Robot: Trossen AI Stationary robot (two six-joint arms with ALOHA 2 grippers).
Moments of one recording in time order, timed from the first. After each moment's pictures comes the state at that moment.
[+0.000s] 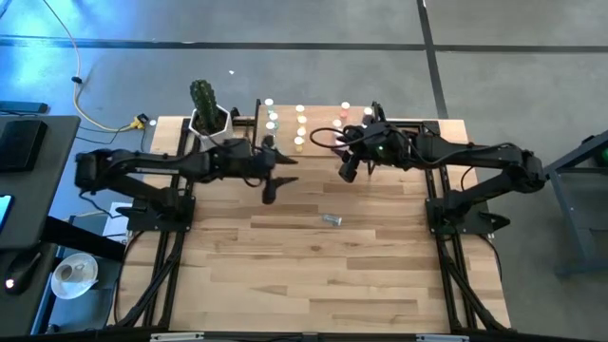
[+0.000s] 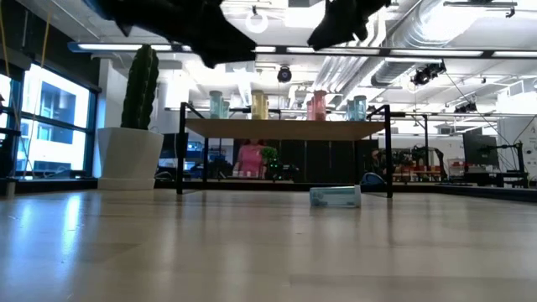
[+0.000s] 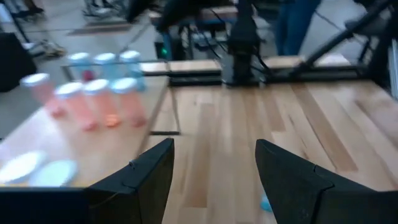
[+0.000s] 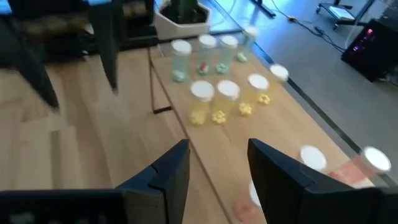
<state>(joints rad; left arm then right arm) 0.31 1.24 0.76 0.19 0.08 0.12 -0.16 1.30 1.19 -0.42 0.31 0.02</state>
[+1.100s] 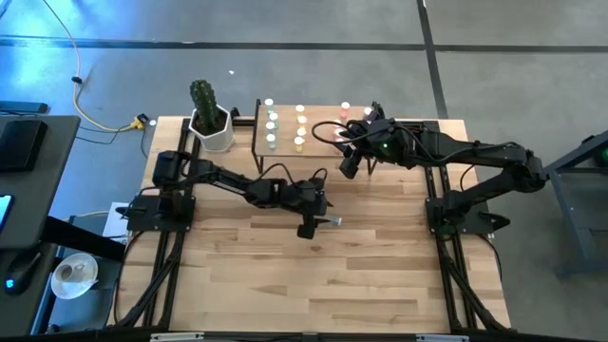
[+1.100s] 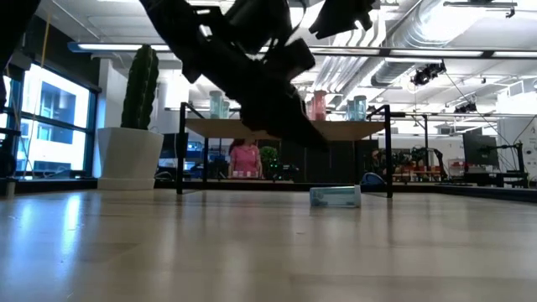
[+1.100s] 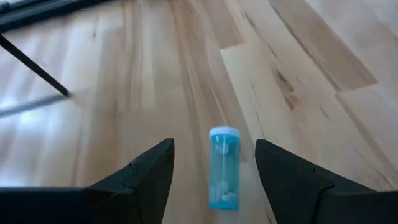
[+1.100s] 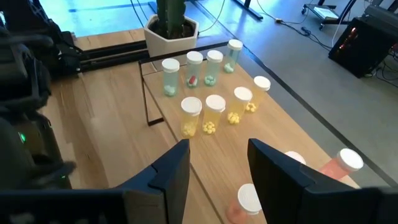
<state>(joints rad) 0.11 1.93 1.11 0.18 0.02 0.28 -0.14 1.30 1.28 -0.49 0.37 0.07</state>
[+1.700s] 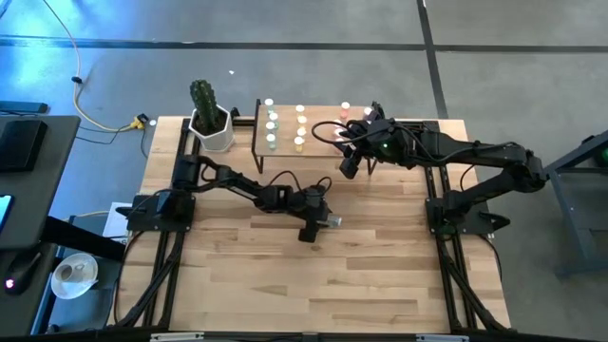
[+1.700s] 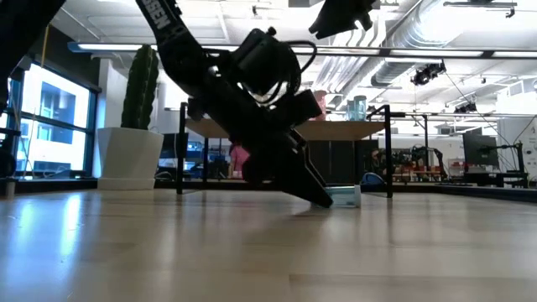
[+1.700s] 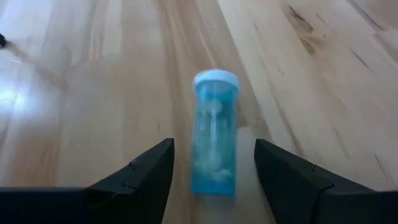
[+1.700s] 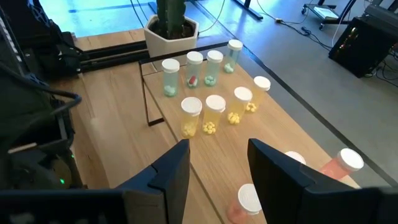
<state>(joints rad) 0.12 2.10 1.11 0.26 0.04 0.26 -0.14 1.30 1.28 -0.49 0.37 0.07</state>
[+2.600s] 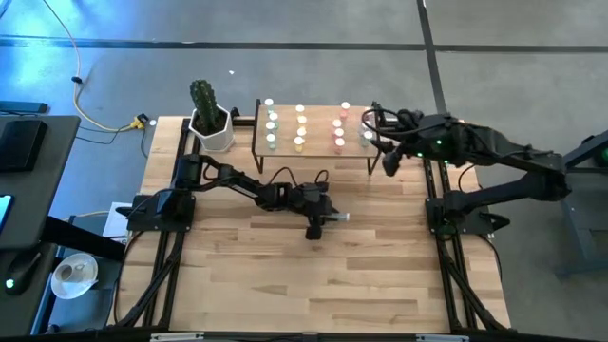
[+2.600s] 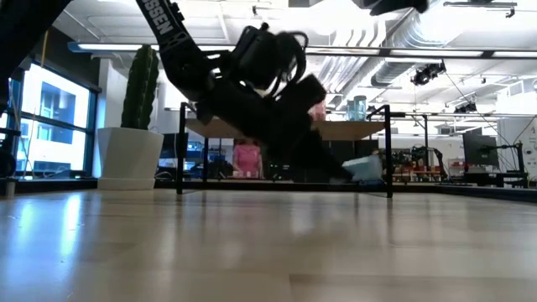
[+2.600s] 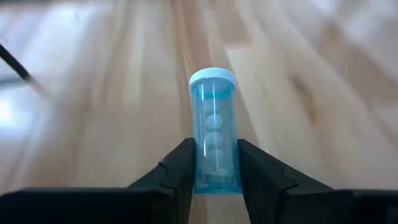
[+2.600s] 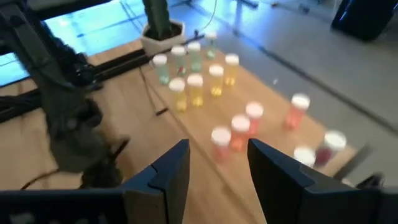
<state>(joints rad) 0.13 2.12 1.11 0.43 0.10 0.17 -0.14 1.01 1.28 -0.77 0.36 0.25</state>
